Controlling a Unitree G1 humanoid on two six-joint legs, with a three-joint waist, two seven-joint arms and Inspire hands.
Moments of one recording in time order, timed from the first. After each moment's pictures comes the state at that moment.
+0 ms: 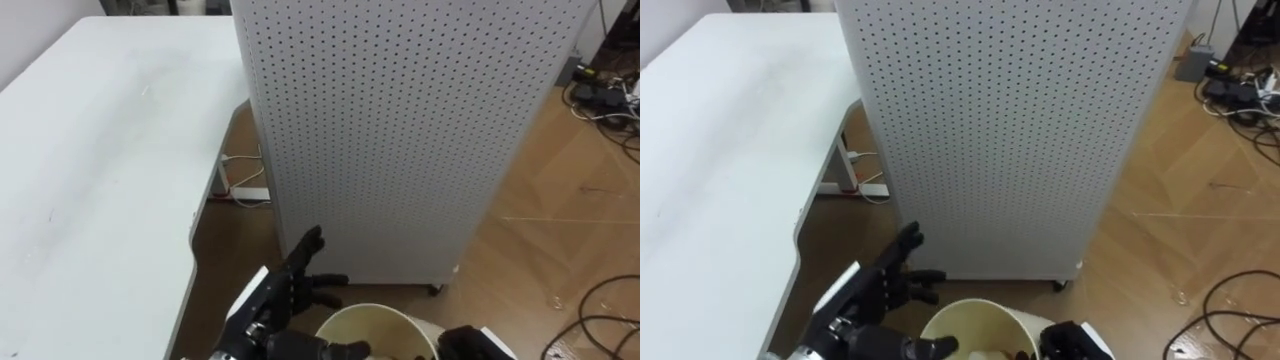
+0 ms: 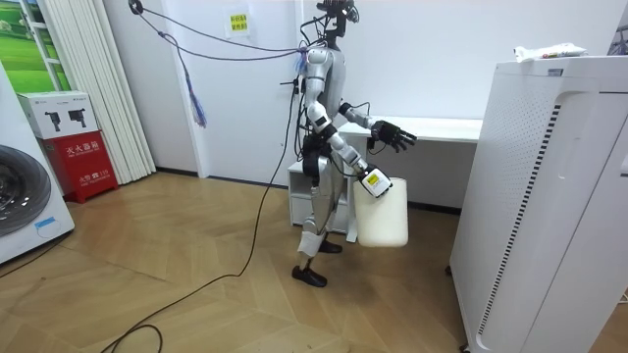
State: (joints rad) left arm 0.04 0.29 -0.43 0.22 -0.28 -0.24 -0.17; right arm -0.07 -0.35 0.22 0.74 0.11 -0.10 0.11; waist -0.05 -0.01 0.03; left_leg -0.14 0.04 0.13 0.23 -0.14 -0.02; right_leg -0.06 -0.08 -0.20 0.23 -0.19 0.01
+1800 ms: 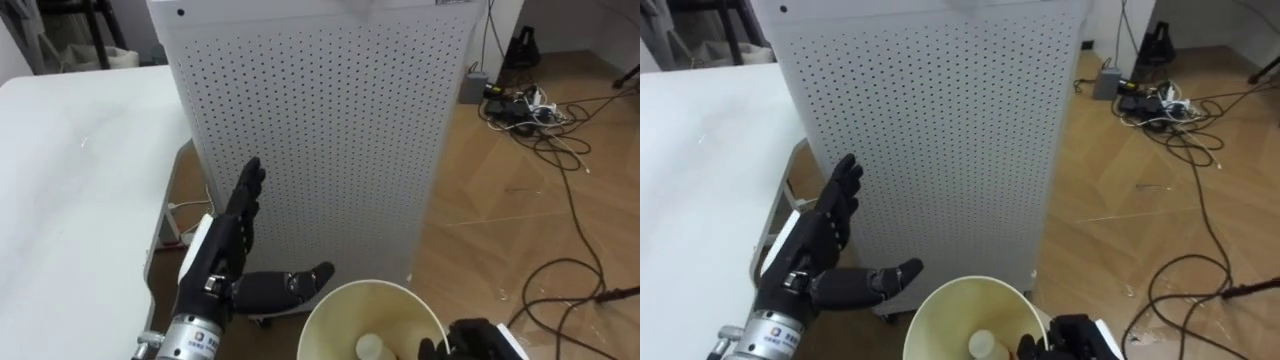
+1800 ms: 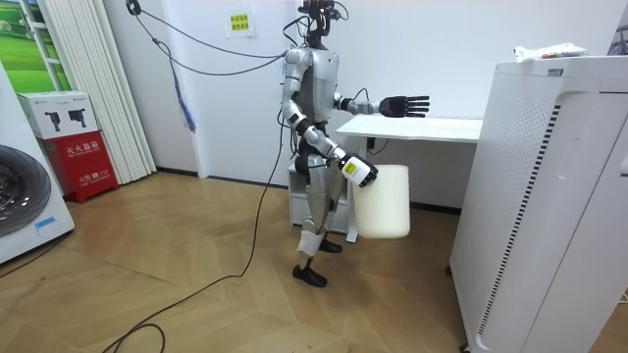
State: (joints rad) left arm 0.05 0.27 -0.24 0.02 -0.18 -0.27 0.11; right arm 0.05 -0.32 0.19 0.54 0.20 -0.13 -0.03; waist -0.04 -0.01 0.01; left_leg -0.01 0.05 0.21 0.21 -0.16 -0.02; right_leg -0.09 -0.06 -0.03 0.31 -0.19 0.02
